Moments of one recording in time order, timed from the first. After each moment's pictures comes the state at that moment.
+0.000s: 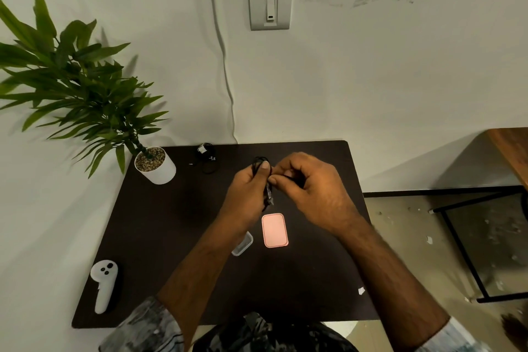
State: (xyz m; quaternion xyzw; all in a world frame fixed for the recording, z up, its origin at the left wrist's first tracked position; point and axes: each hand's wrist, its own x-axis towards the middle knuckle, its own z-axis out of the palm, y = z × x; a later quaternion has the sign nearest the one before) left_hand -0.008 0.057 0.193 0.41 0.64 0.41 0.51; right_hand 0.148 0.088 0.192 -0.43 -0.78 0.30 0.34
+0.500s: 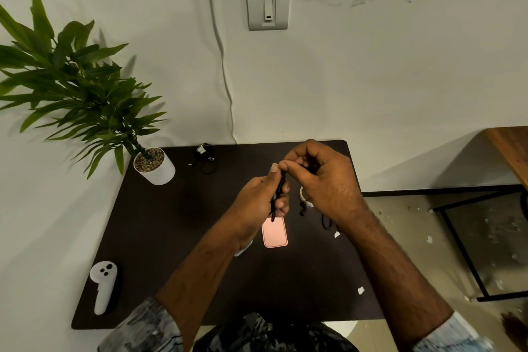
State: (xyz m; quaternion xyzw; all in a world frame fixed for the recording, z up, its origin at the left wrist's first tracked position) left_hand 0.002 0.050 0.199 0.38 0.54 0.37 0.65; right_hand 0.157 0.097 0.197 -0.48 -0.70 0.34 0.41
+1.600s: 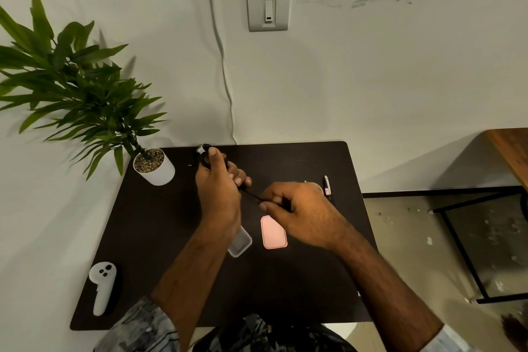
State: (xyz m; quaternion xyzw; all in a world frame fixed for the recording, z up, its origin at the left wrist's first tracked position) left_hand -0.020 0.071 0.194 0.15 0.56 0.68 0.45; right_hand 0.143 0.074 0.181 -0.39 -0.82 0.35 0.21
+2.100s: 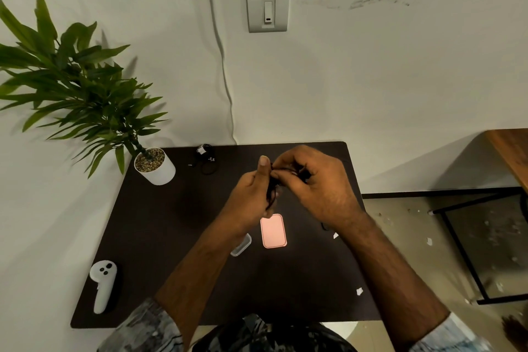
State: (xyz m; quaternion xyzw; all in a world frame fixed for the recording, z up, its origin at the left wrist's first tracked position) left_hand -0.002 0.054 0.198 0.43 0.59 0.39 0.57; right_hand 0.155 0.091 0.204 -0.41 -0.79 0.25 0.38
